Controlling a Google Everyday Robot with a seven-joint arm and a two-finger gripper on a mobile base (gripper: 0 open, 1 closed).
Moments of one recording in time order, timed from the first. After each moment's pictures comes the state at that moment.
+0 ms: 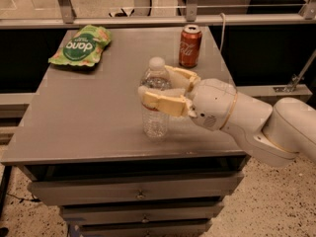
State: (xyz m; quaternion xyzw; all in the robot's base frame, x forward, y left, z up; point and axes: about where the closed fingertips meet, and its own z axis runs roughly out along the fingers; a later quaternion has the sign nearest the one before) arm 0.473 -0.004 0.963 -0.37 0.52 0.40 0.66
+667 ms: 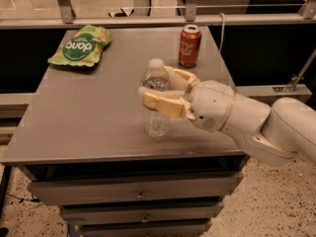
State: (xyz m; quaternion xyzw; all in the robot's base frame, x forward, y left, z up) arm 0.471 -0.001 0.956 -0.38 0.52 0.40 0.65
